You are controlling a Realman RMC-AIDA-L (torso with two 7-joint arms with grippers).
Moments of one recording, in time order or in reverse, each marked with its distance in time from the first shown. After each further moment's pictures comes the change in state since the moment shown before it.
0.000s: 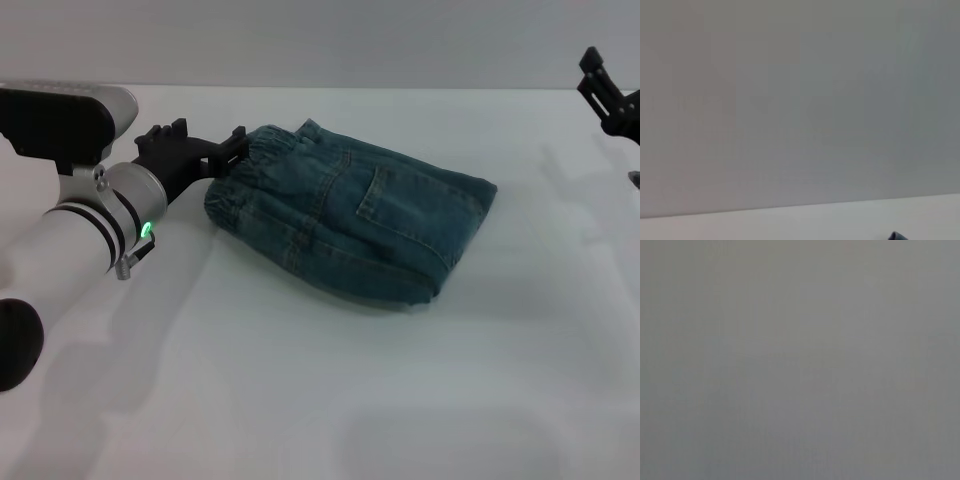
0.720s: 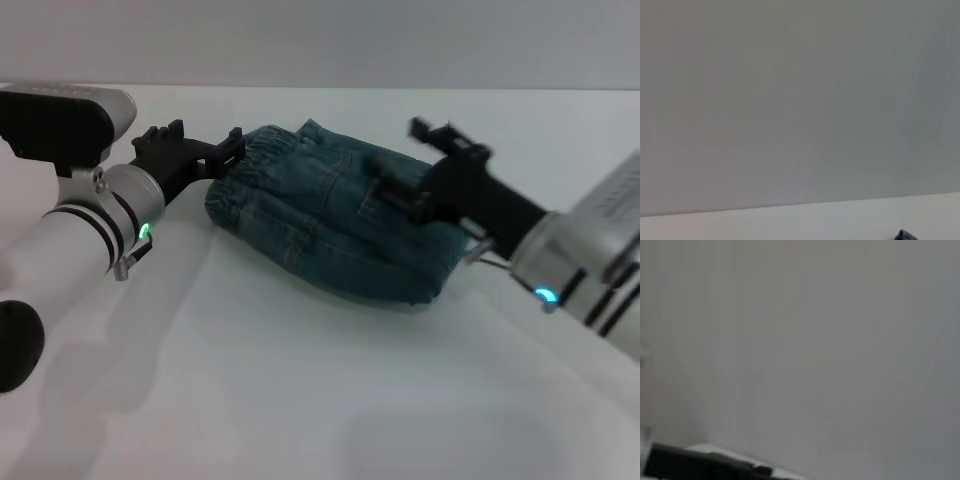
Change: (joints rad) left arm -0.008 -0.001 -0.001 0.027 -0.001 0.019 0.001; right arm -0.049 0.000 -0.660 -0.306 0.067 0.258 0.127
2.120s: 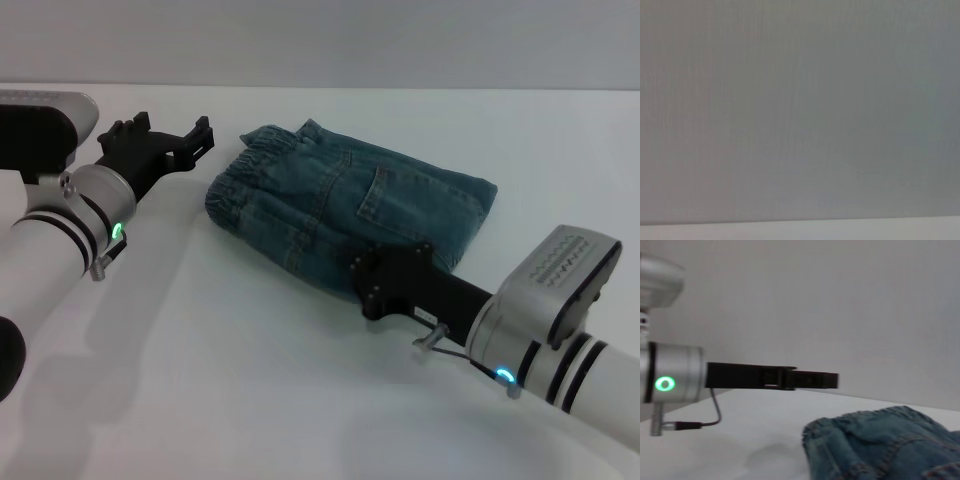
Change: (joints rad) left arm 0.031 0.004 -0.019 0.021 0.000 0.089 -0.010; right arm -0.039 -0.002 -0.368 -0.049 0.241 0.126 0.063
